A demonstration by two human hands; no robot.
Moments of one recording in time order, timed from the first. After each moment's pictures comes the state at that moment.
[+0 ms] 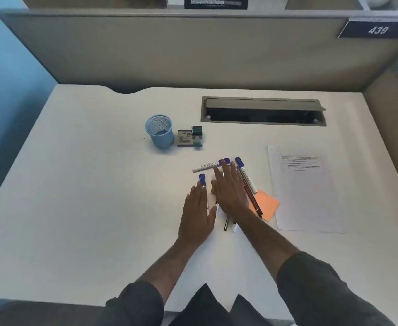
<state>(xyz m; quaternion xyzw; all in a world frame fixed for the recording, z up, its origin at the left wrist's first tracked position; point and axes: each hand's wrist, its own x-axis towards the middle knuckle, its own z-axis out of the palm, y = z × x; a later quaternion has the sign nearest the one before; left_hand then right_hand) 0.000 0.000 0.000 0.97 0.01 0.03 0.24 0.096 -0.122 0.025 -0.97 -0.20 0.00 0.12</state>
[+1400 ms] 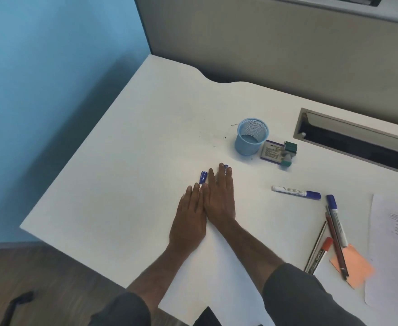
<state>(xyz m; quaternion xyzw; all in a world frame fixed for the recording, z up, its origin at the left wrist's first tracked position) -0.039 0.198 -0.020 0.98 0.12 0.02 0.16 0.072 0.125 -0.007 -0.94 -0.26 0.06 0.22</state>
